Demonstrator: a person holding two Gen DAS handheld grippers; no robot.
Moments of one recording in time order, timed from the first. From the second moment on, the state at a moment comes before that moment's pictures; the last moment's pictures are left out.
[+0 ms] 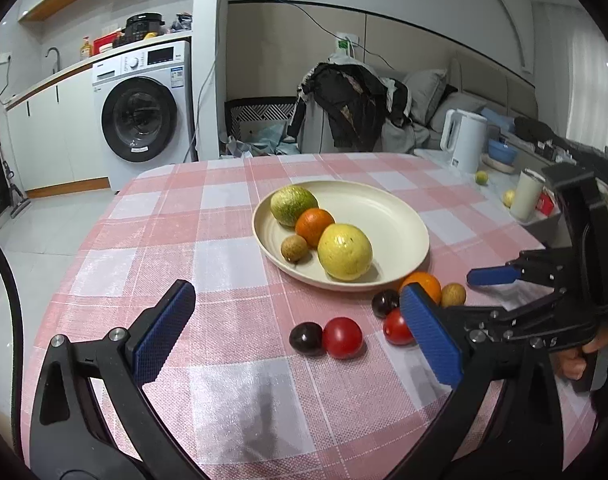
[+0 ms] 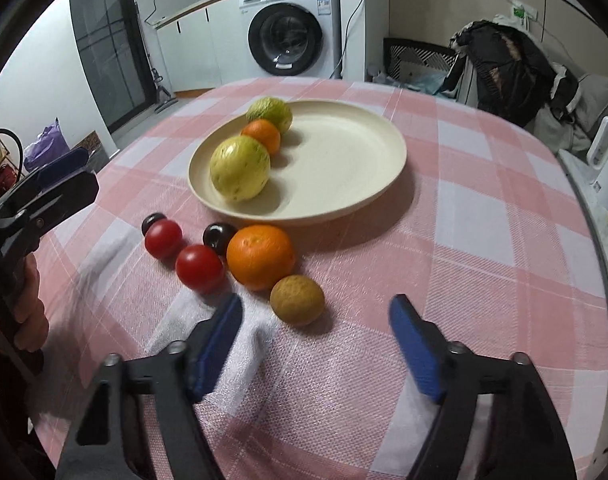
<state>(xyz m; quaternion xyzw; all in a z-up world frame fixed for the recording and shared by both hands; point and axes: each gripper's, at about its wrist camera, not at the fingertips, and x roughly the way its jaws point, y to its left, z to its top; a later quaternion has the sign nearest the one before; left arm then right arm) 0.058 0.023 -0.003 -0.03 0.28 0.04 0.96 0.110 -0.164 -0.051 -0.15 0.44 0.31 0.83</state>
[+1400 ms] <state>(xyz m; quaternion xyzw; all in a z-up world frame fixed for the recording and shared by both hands) 0.079 -0.036 -0.035 -0.02 0.38 -0.11 0.92 0.108 -0.171 -0.025 -0.10 0.39 0.34 0.85</state>
